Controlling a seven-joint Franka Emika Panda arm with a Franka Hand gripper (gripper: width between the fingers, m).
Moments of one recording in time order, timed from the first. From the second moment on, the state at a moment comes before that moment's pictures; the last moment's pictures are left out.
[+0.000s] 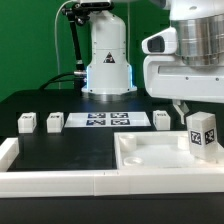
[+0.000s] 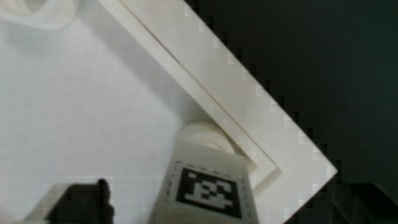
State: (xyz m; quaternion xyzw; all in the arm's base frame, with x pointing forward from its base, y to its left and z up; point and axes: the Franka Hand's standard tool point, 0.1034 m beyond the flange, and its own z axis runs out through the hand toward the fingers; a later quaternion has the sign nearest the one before) arm 0.616 0.124 0.081 -0.95 0.29 0.05 0.07
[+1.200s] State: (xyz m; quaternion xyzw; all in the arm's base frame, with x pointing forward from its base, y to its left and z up) arm 0.619 0.117 0.080 -0.98 -0.16 0.01 0.08
